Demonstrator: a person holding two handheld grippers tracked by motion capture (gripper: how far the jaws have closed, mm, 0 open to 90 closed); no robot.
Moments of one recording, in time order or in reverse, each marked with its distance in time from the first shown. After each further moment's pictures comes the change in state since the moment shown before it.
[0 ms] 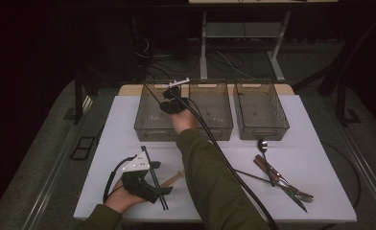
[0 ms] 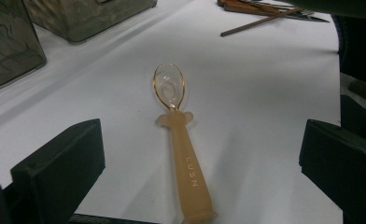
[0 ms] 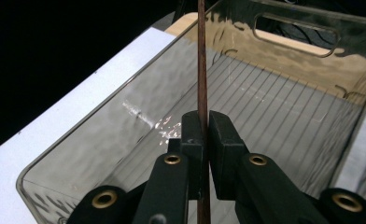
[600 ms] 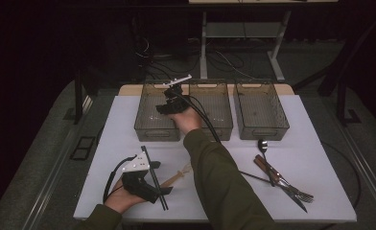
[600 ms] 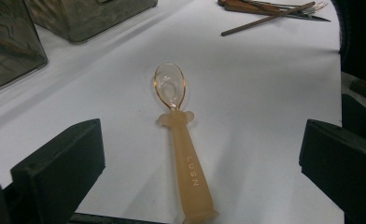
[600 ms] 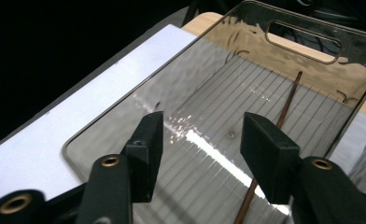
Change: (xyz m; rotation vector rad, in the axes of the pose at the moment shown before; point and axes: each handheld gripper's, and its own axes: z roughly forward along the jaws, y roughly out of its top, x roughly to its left) left arm 0.000 0.000 0.001 -0.012 0.005 -0.001; right arm 0.004 0.006 -0.033 0.021 0.051 -0.074
